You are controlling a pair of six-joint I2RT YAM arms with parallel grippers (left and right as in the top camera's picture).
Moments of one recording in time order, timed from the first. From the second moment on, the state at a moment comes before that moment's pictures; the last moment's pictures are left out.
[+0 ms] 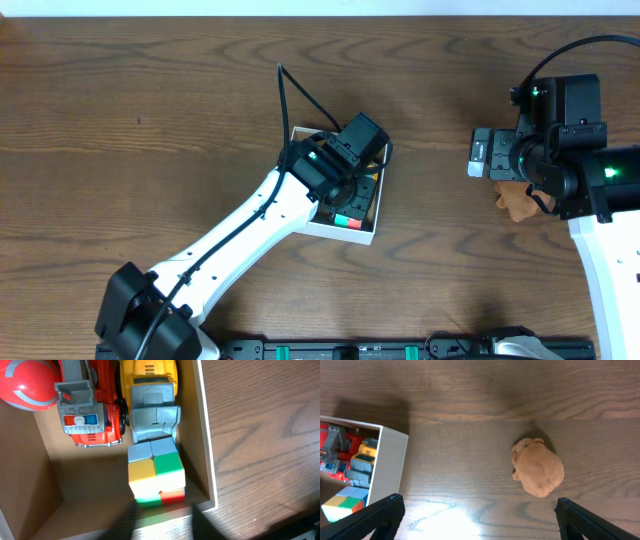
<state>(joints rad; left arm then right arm) -0.77 1.65 1.41 -1.02 0.07 -0.41 0.12 1.28 1.46 -1.20 0.10 0.18</state>
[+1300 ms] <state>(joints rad) -0.77 1.84 1.34 -0.93 0.07 -0.41 0.12 1.28 1.46 -1.21 0.10 0.18</state>
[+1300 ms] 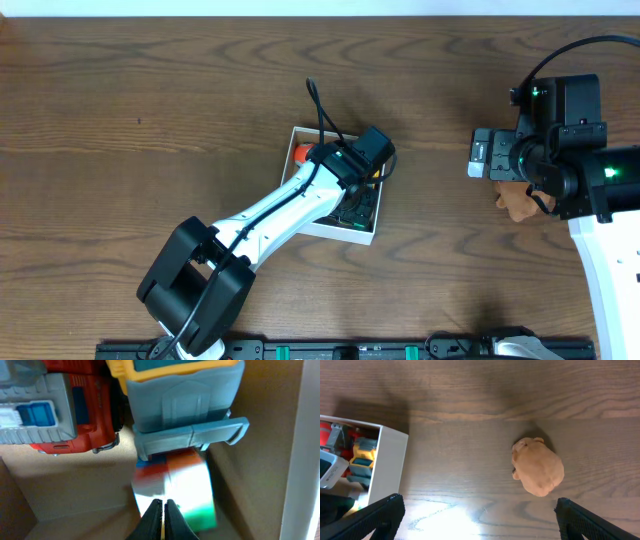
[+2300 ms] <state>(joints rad) -0.30 1.26 1.36 -1.30 -0.19 -0.39 -0.17 1.38 1.46 -1.23 0.11 0.23</state>
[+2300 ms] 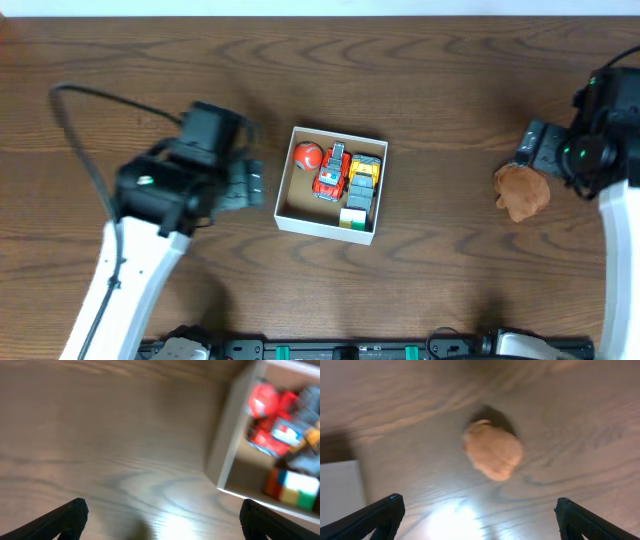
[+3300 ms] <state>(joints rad) -0.07 1.23 1.36 -1.32 -0.19 -0.39 -0.26 2.03 1.46 -1.17 0.04 -0.11</state>
